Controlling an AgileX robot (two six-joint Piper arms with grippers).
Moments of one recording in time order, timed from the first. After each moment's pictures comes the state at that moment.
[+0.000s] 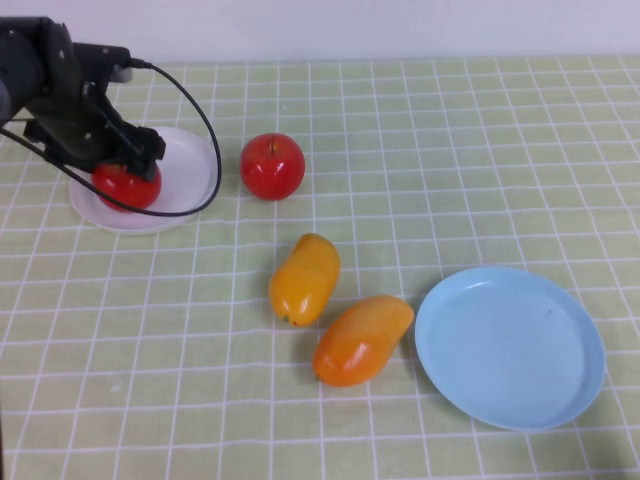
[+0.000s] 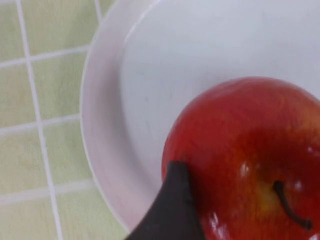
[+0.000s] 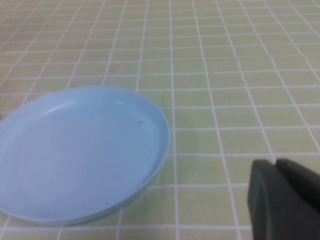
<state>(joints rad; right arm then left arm) 0.04 -0.01 0.03 0.15 0.37 -0.08 -0.12 2.15 -1.87 0.01 0.90 0.12</state>
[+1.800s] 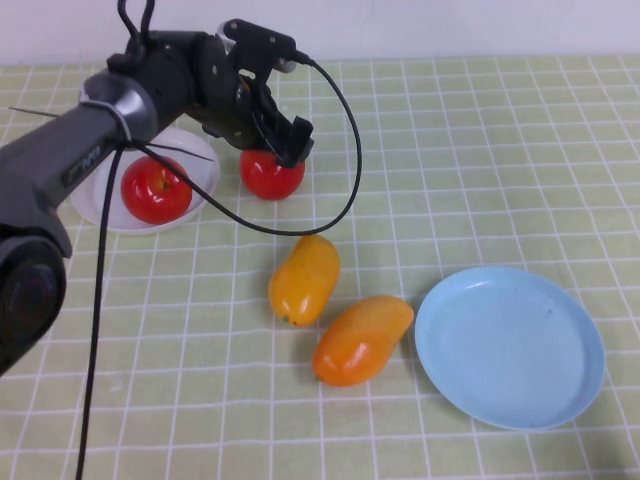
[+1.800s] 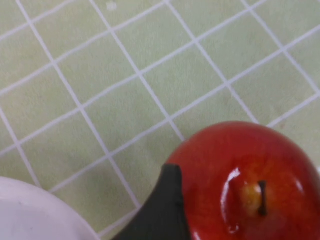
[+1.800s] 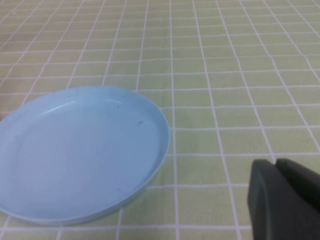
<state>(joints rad) 0.04 -0.01 0.03 0.15 0.37 -0.08 -0.39 2.24 -1.98 -0.13 0.69 0.30</state>
